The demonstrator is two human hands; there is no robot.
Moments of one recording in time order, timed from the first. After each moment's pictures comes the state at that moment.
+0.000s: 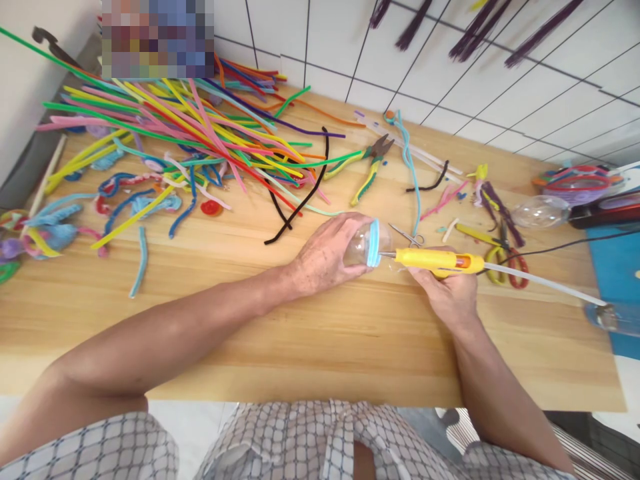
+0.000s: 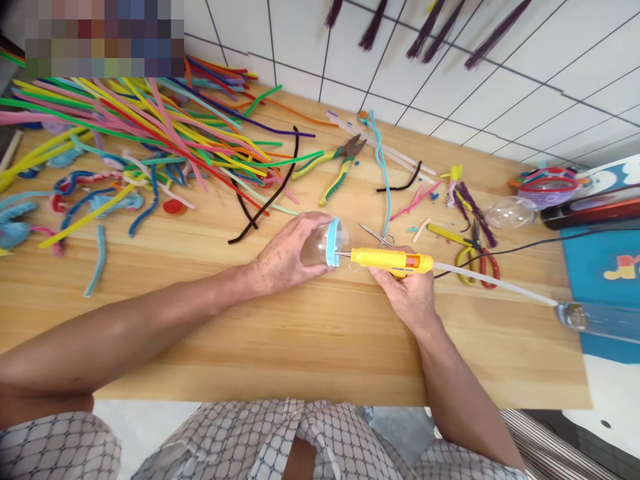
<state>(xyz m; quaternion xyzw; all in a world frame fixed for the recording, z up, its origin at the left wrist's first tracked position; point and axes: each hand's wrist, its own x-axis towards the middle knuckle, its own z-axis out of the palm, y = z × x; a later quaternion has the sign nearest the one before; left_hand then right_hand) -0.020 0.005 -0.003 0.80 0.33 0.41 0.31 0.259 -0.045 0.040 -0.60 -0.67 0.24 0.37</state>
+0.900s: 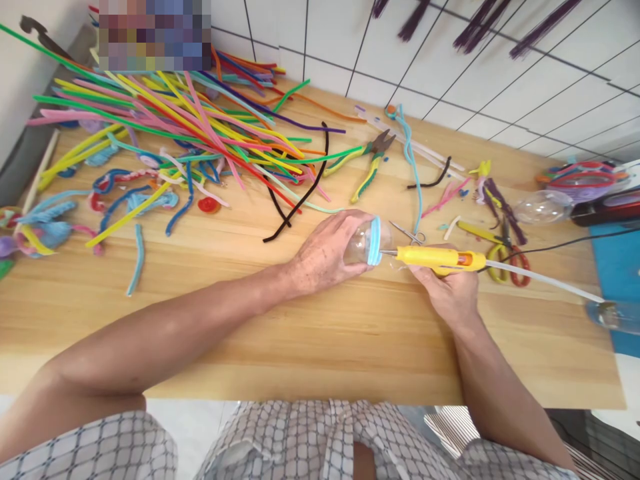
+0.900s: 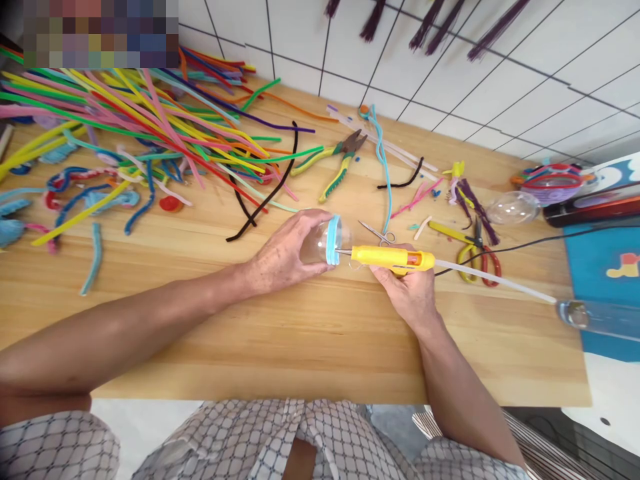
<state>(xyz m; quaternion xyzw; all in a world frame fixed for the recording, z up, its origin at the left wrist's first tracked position) -0.020 0.005 -0.003 0.80 0.33 0.41 0.30 0.265 -0.048 0.030 -0.62 -0.64 0.26 0.37</state>
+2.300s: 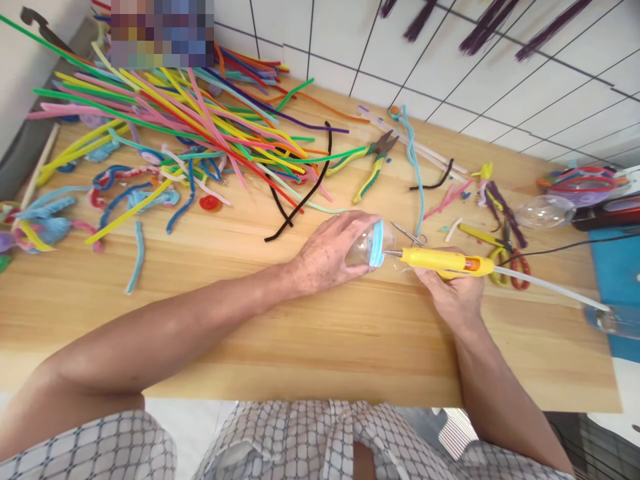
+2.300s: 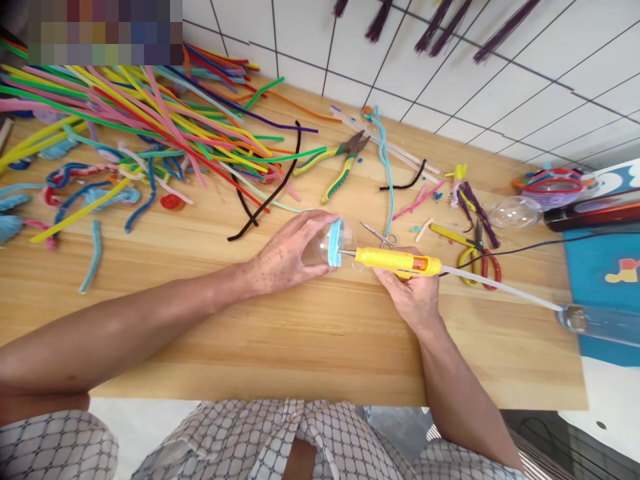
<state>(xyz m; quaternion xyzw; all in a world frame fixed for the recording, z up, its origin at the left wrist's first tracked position) -0.021 0.003 0.000 0.81 0.33 0.39 0.30 0.264 -0.049 0.034 -0.62 -0.64 0.23 0.38</state>
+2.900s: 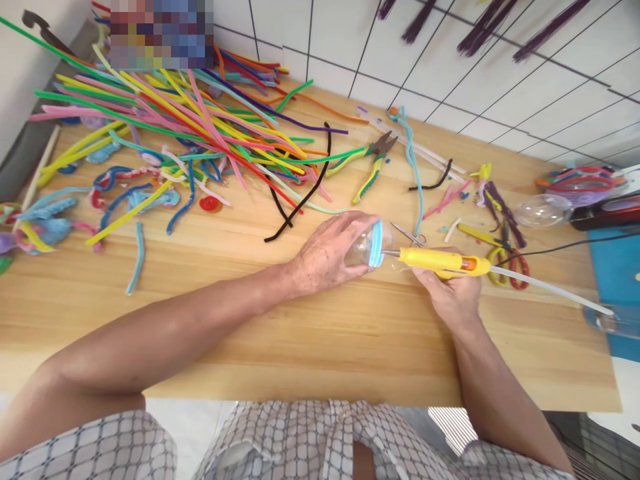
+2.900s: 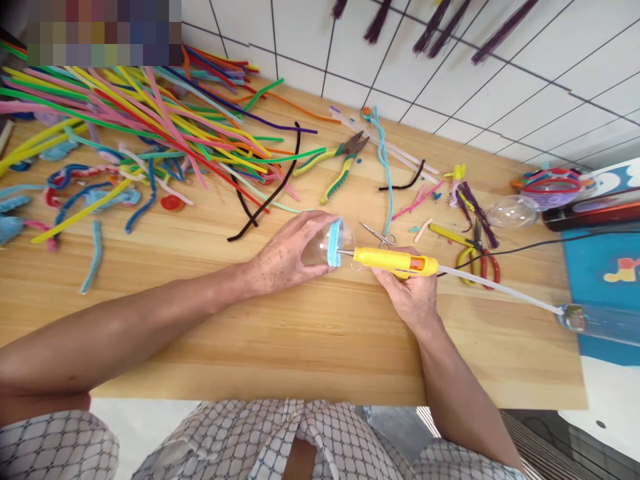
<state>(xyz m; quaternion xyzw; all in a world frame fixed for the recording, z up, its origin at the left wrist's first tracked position) -0.021 0.004 0.000 0.81 0.33 0.39 0.29 0.264 -0.048 0.036 -0.62 -0.66 0.22 0.37</state>
